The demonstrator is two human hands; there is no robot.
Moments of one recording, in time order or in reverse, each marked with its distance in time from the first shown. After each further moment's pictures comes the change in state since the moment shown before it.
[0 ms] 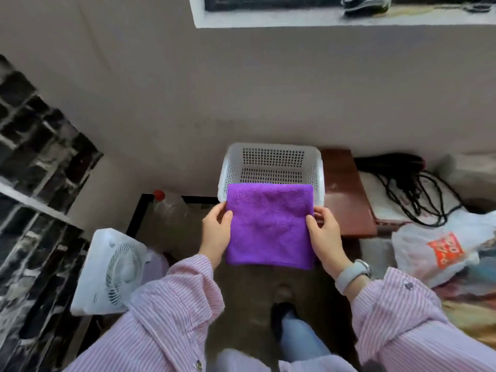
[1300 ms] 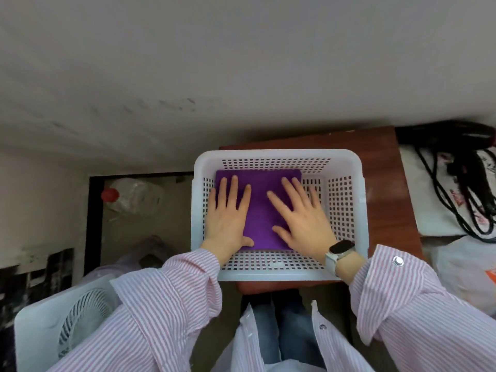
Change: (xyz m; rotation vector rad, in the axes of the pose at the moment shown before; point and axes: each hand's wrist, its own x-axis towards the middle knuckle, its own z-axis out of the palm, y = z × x) left_hand 0.257 -0.046 0.099 1.517 -0.679 0.372; right_hand 0.233 0.074 0.102 -1.126 -0.448 -0.457
